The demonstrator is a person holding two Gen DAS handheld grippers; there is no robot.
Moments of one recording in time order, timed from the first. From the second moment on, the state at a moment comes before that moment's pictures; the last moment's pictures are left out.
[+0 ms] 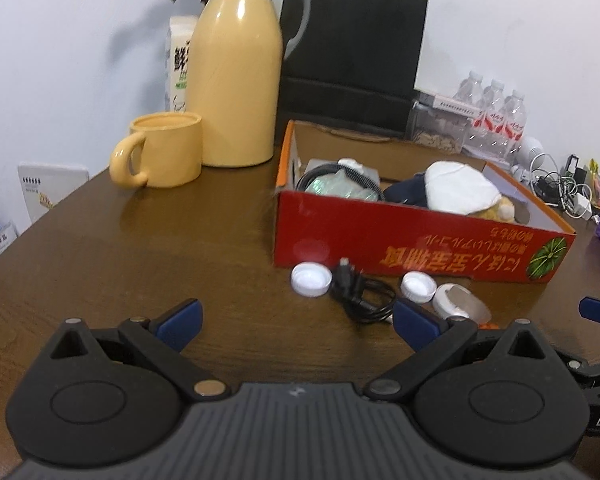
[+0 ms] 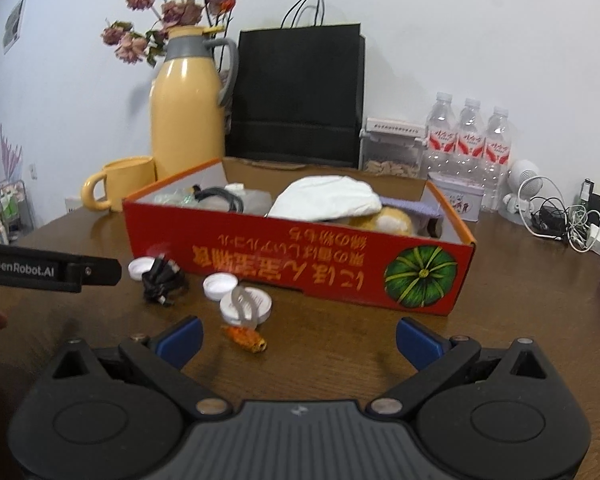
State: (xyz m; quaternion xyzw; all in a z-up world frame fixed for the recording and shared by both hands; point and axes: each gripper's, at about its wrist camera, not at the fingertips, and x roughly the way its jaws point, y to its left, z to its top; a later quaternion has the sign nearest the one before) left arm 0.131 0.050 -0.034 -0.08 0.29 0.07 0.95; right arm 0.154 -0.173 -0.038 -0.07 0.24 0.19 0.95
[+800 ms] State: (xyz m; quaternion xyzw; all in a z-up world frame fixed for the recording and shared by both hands) left arm 0.146 0.042 -0.056 -0.03 0.34 0.10 0.93; right arm 0.187 -0.146 -0.056 -0.06 0.34 0.20 0.92
